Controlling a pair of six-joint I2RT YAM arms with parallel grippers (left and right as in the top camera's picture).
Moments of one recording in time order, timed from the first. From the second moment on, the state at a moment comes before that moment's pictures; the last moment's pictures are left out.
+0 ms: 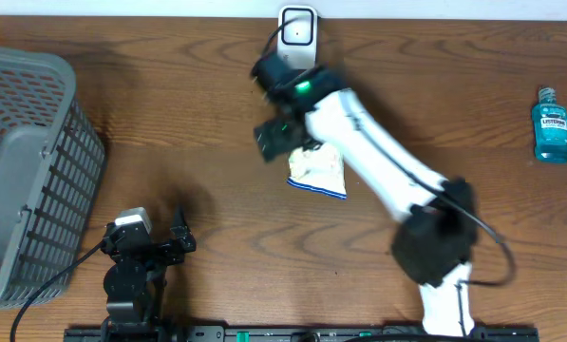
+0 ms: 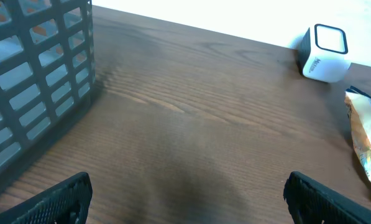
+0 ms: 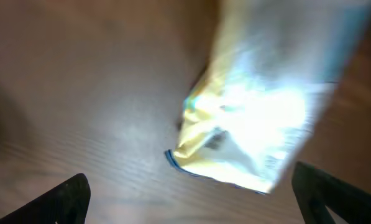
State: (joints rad) left arm 0.00 0.01 0.14 -0.45 -0.09 -0.21; right arm 0.63 2.10 2.00 -1.25 0.02 0.35
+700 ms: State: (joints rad) left arm 0.00 0.01 0.14 -0.45 -0.09 -0.21; right arm 0.33 2.26 1.78 -0.96 -0.37 0.13
